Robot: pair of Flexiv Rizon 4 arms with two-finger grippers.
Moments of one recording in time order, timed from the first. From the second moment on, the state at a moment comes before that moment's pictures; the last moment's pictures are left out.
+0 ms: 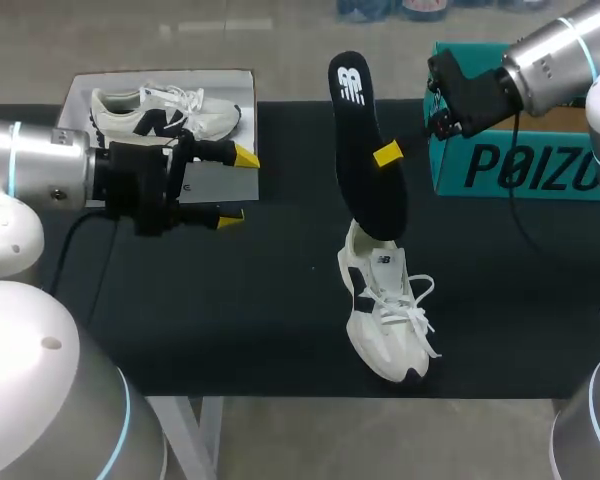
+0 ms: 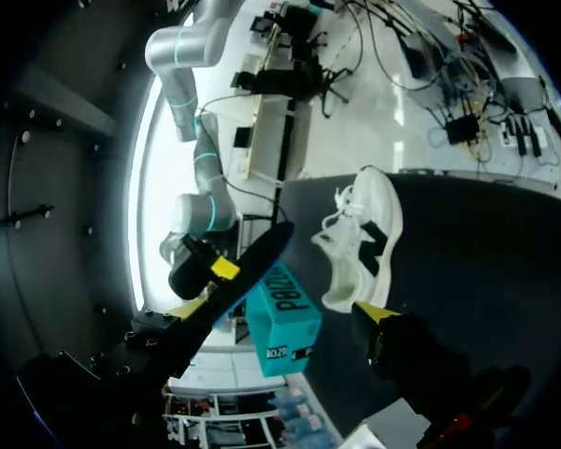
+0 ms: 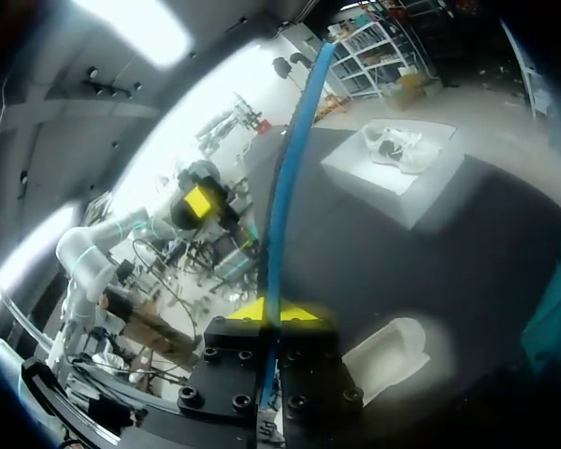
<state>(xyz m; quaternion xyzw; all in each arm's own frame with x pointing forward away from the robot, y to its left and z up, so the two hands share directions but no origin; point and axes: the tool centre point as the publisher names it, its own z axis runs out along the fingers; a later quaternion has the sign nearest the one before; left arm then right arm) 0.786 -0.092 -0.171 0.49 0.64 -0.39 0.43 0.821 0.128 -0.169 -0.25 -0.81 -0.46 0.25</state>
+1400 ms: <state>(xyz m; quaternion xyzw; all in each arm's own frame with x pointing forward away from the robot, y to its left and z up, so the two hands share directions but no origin) 0.807 -0.067 -0.199 0.34 0.76 -0.48 0.27 0.821 0.128 -0.169 -0.25 -0.81 -0.46 0.25</state>
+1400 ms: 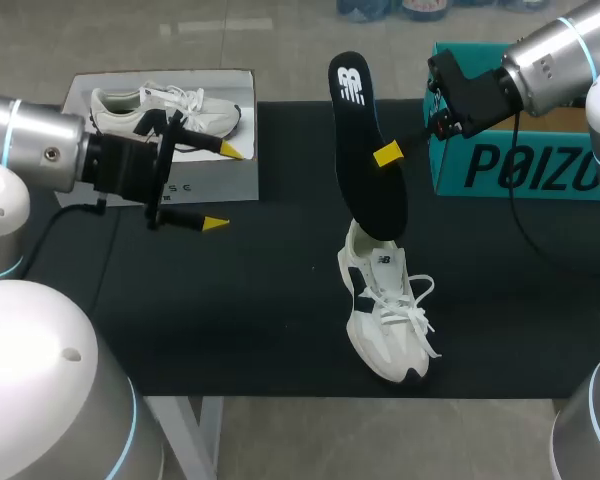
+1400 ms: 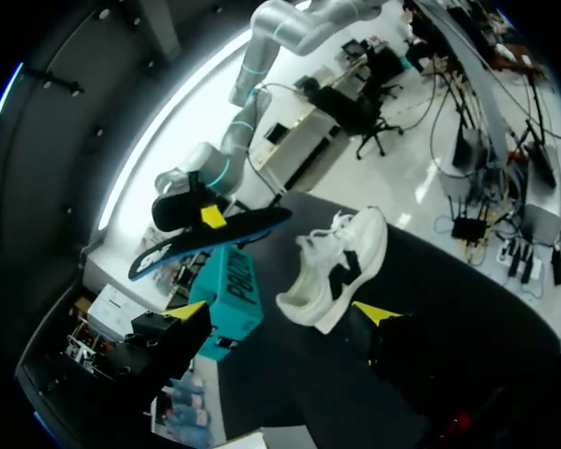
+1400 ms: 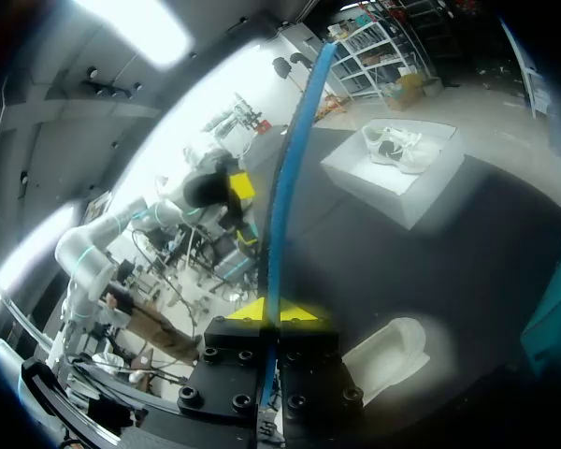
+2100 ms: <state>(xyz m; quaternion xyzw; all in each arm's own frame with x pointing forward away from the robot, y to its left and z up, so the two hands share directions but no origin) 0.805 -0.067 -0.198 0.34 0.76 -0.48 0.27 0.859 0.110 -0.191 -0.27 -0.81 -0.47 0.22</state>
